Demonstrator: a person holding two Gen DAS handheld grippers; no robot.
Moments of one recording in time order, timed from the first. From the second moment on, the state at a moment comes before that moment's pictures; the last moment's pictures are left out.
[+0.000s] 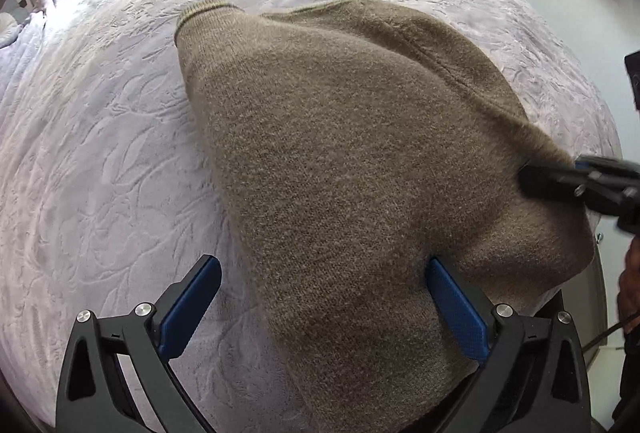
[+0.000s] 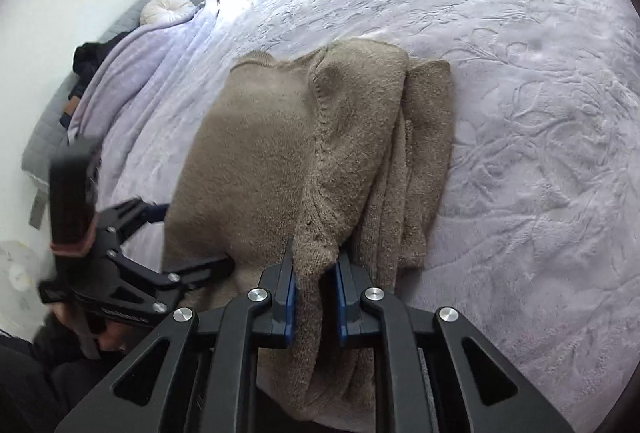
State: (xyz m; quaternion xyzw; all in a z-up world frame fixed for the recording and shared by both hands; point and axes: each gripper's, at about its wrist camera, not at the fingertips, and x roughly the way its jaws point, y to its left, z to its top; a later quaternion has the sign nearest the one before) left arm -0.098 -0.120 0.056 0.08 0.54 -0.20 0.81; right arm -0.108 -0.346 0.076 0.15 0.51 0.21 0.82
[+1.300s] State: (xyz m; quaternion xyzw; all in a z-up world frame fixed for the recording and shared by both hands) left arm -0.030 -0.104 0.040 -0.10 0.60 -0.25 0.75; right arm -0.061 -0.356 0.044 0.22 0.52 0.25 0.79
